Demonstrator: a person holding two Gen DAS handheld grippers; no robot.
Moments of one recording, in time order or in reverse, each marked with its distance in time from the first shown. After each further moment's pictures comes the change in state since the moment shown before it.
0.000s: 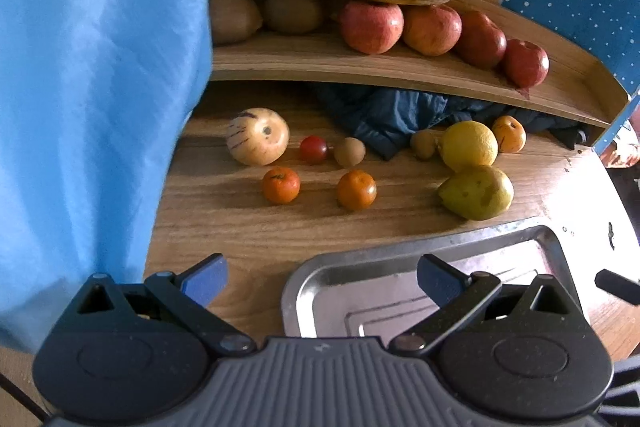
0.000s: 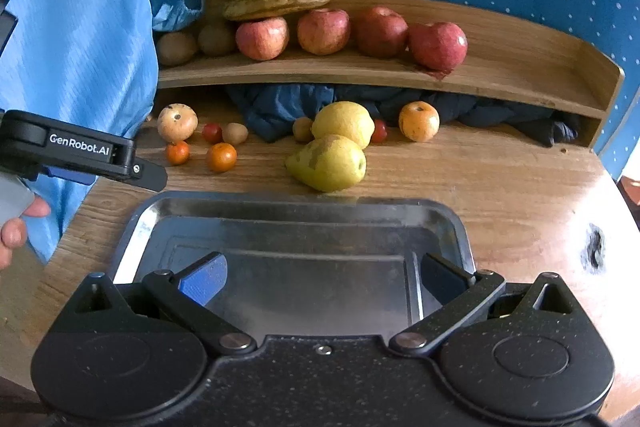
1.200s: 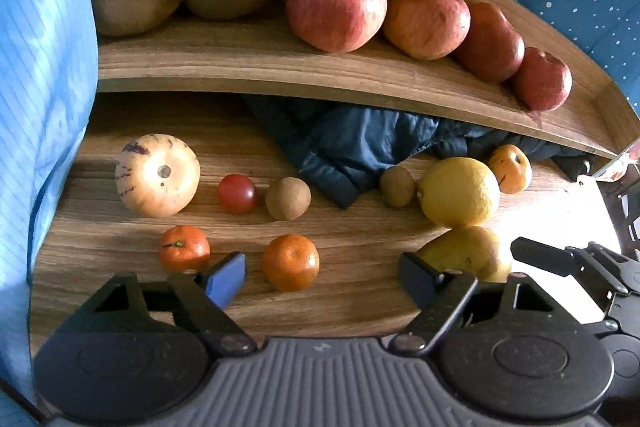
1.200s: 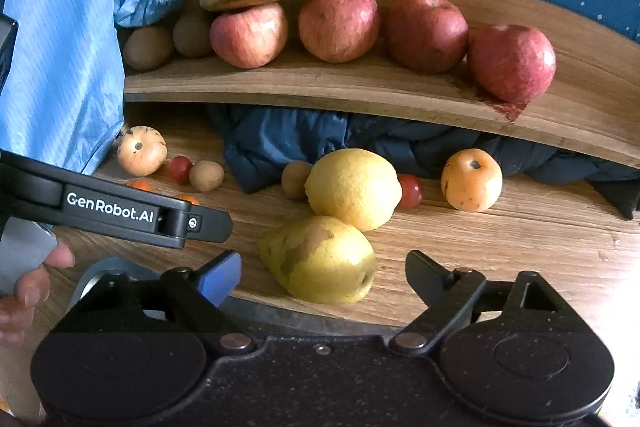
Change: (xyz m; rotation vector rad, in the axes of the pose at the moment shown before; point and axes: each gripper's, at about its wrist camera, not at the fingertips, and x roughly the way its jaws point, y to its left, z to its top) left arm 0.079 -0.035 0.046 -0.050 0.054 -0.067; right arm 0.110 -0.027 0.068 -0.060 0.077 0.133
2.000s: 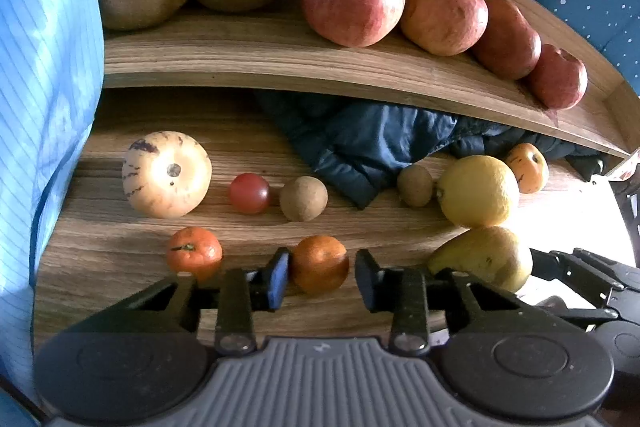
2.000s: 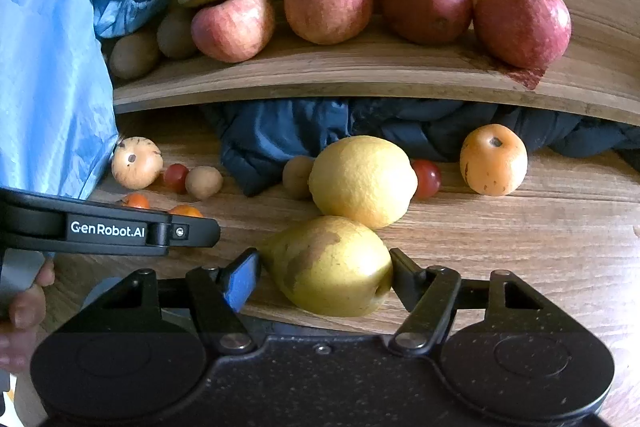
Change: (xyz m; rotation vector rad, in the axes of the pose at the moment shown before) left arm 0.006 0.006 0.000 0.003 0.001 0.021; right arm 0.021 -0.008 0.000 0.102 0.020 0.053
